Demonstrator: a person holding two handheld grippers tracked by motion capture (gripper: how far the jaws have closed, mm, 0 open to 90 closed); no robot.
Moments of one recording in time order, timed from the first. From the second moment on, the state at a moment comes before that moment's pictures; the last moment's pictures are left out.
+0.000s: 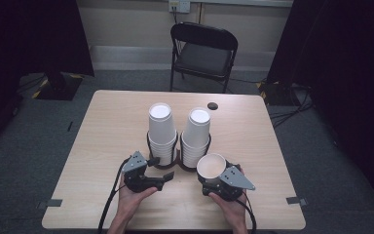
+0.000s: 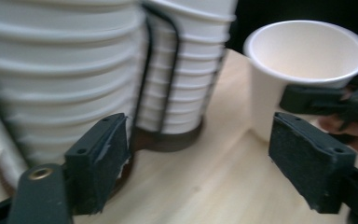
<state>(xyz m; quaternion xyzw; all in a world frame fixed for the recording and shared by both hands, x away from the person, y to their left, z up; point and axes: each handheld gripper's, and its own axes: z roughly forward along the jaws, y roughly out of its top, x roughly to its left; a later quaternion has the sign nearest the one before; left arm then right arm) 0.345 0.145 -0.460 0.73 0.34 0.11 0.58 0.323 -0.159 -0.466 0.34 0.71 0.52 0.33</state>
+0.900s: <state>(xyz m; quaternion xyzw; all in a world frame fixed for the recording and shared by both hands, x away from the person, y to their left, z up) 0.316 0.157 -0.496 0.70 0.35 0.23 0.57 0.369 -0.200 -0.455 0.41 0.64 0.56 0.33</state>
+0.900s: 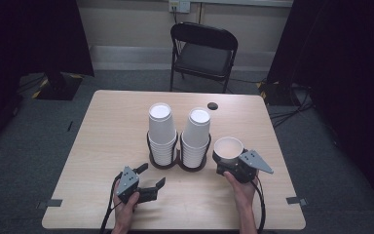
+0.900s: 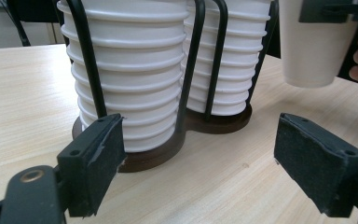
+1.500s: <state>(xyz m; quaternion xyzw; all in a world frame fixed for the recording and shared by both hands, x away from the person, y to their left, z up) 0.308 0.160 -0.498 0.68 0.34 0.26 0.59 0.423 -0.209 -0.459 0.45 0.63 0.55 0.32</state>
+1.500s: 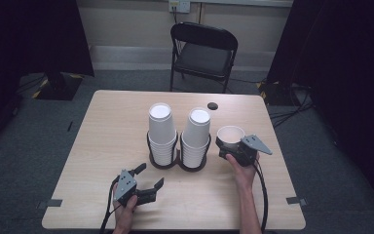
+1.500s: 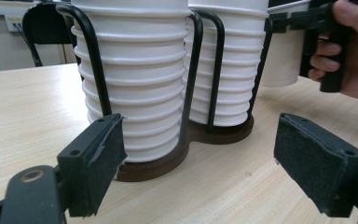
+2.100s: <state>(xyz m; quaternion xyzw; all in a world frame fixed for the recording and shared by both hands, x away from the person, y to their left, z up) 0.307 0.161 -0.498 0.68 0.34 0.26 0.60 0.455 -0.197 -0.483 0.46 0.63 0.54 0.31</state>
